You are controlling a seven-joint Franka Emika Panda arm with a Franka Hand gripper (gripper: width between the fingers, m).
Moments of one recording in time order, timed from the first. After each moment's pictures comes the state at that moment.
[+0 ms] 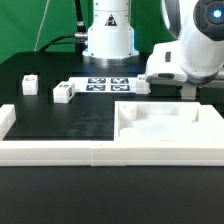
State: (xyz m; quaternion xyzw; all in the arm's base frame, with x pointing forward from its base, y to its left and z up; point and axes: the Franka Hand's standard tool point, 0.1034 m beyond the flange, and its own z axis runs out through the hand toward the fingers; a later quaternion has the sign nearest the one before) arm 0.371 0.165 0.006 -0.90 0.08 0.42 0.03
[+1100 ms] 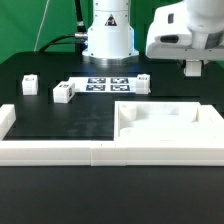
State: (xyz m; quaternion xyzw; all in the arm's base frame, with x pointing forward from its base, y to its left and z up) arm 0.415 0.150 0.062 -0.95 0.06 0.30 0.04
